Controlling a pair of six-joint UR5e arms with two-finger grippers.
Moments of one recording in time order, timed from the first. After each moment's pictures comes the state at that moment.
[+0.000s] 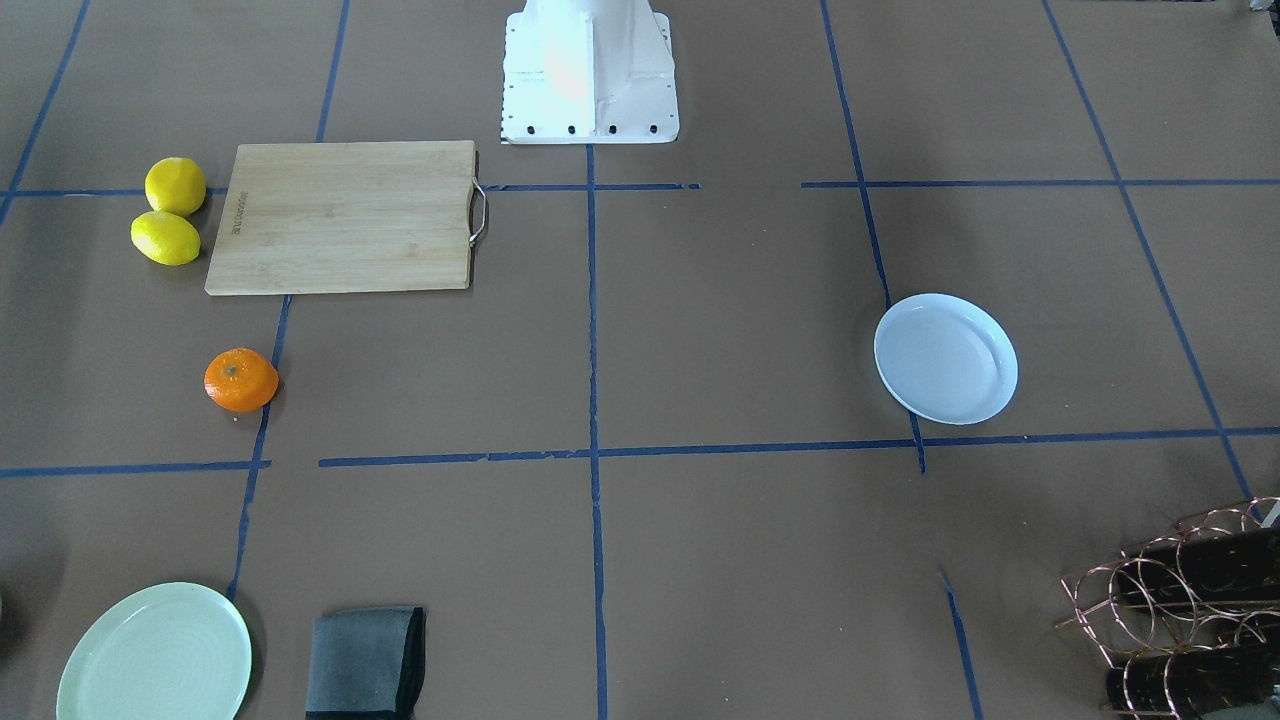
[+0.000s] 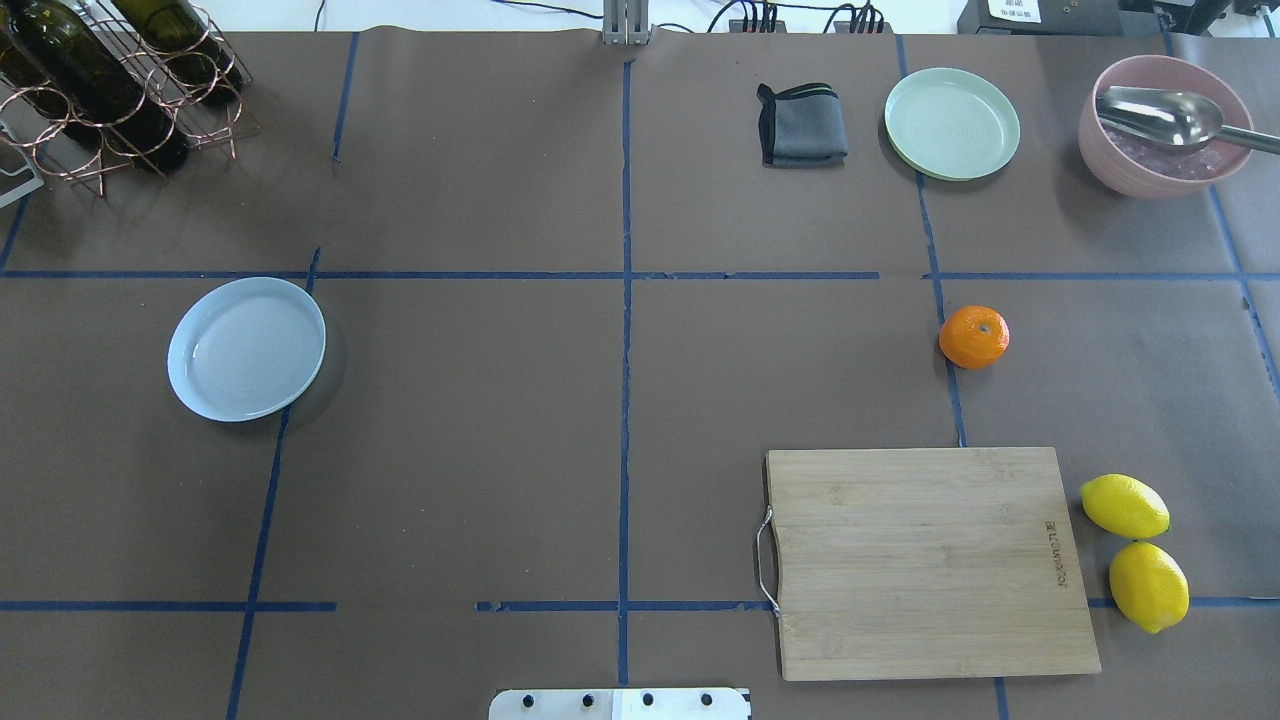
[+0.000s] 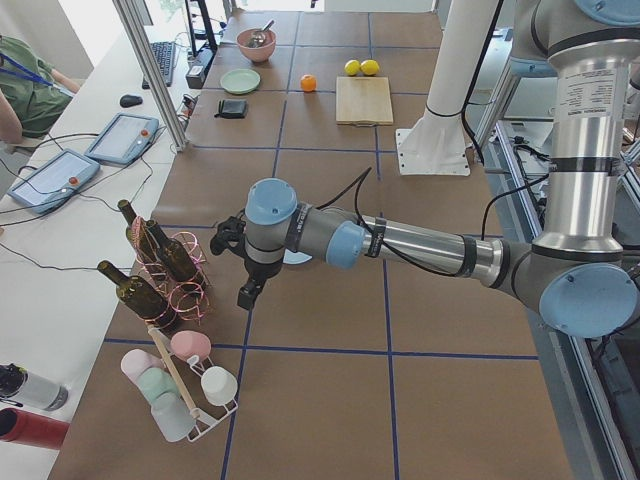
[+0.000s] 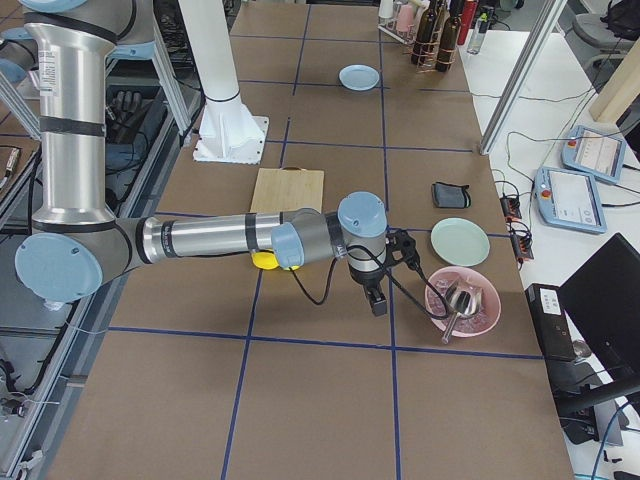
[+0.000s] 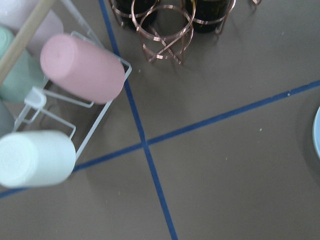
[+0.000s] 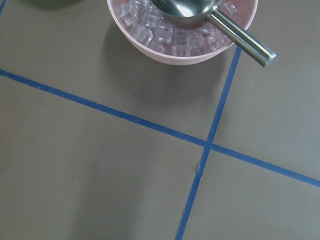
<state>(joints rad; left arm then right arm) -1.53 -1.58 -1.77 -1.81 -2.32 0.11 1.51 -1.64 1.78 -1.41 2.33 -0.07</state>
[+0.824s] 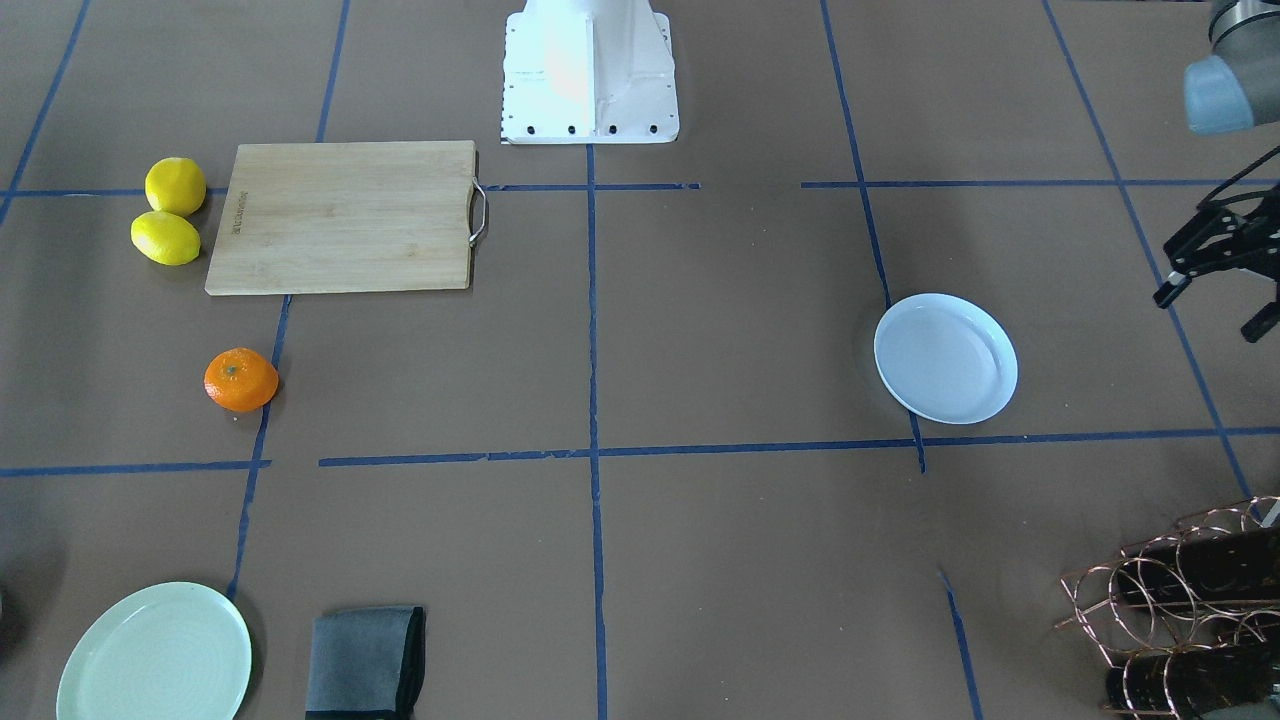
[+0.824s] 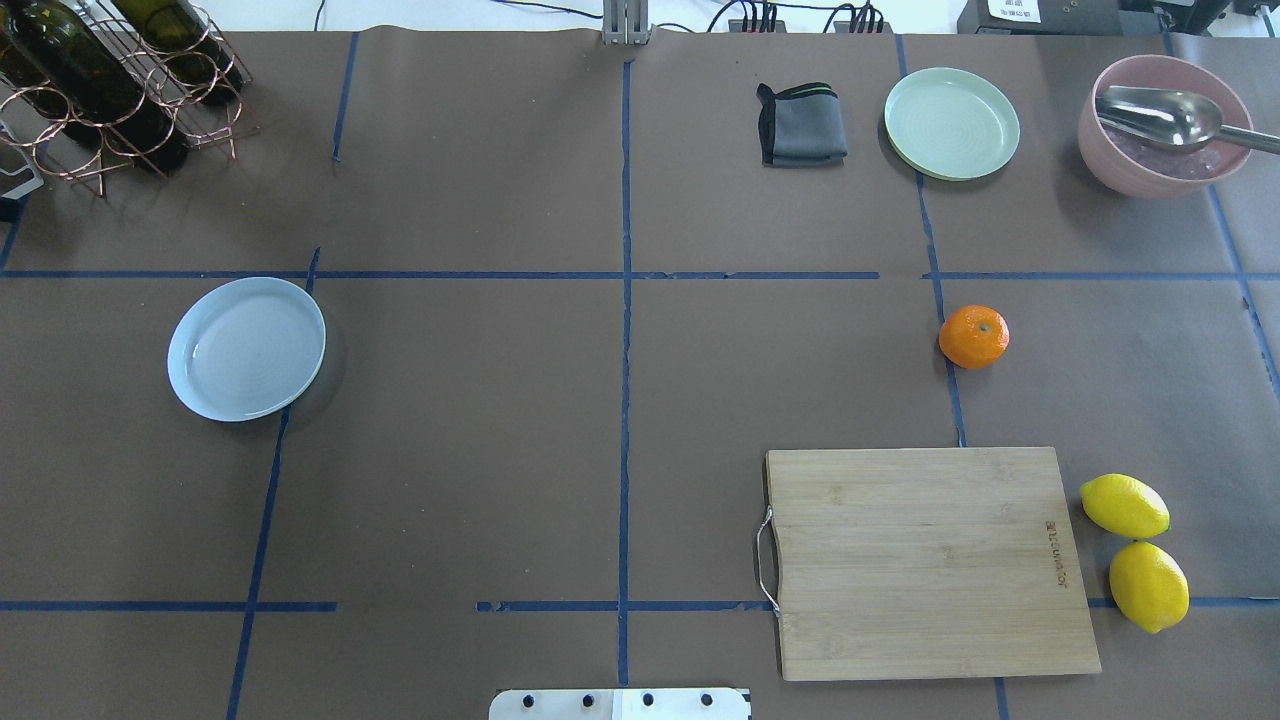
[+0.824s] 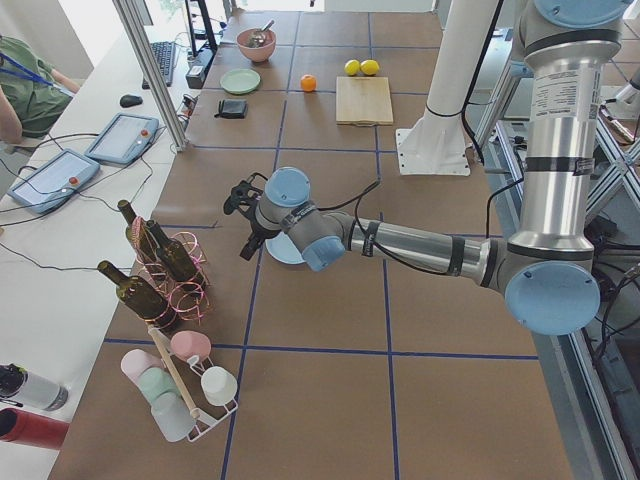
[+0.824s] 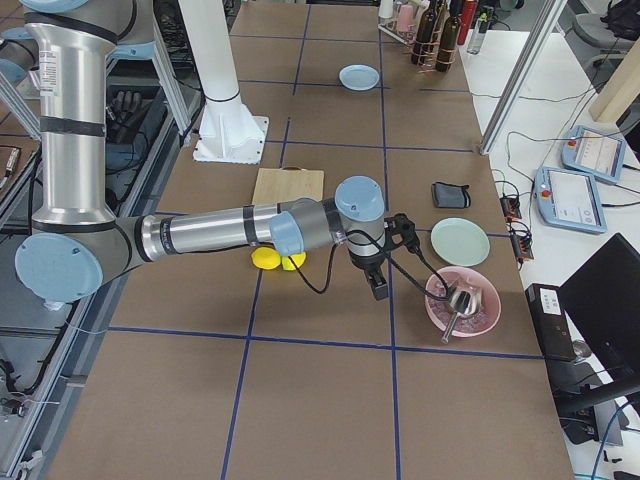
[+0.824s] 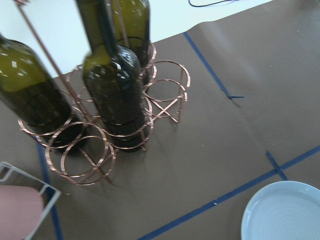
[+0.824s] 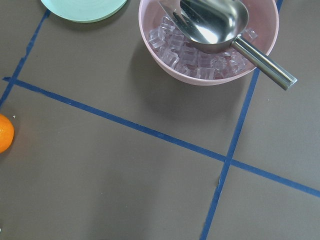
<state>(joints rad) -1.22 -1.56 -1.72 -2.35 -2.24 -0.52 1.50 -1.64 1.81 -1.40 2.35 -0.06</state>
